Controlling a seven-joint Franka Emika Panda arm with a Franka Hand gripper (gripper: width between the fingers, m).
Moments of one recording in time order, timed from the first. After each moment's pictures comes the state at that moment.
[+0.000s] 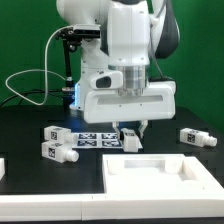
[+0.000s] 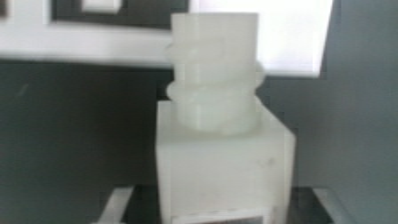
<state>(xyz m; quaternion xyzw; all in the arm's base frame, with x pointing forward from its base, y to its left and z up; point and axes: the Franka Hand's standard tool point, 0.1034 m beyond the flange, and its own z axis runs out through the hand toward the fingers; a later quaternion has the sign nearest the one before) 0.405 0.051 0.022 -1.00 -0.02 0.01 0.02</state>
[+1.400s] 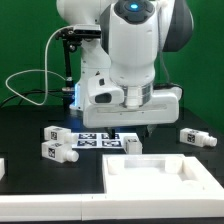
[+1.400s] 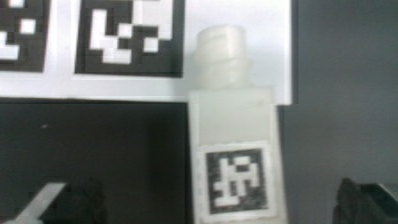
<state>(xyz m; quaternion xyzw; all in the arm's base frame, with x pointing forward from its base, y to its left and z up) 0.415 0.049 0.035 -0.97 -0.01 0.26 0.04</state>
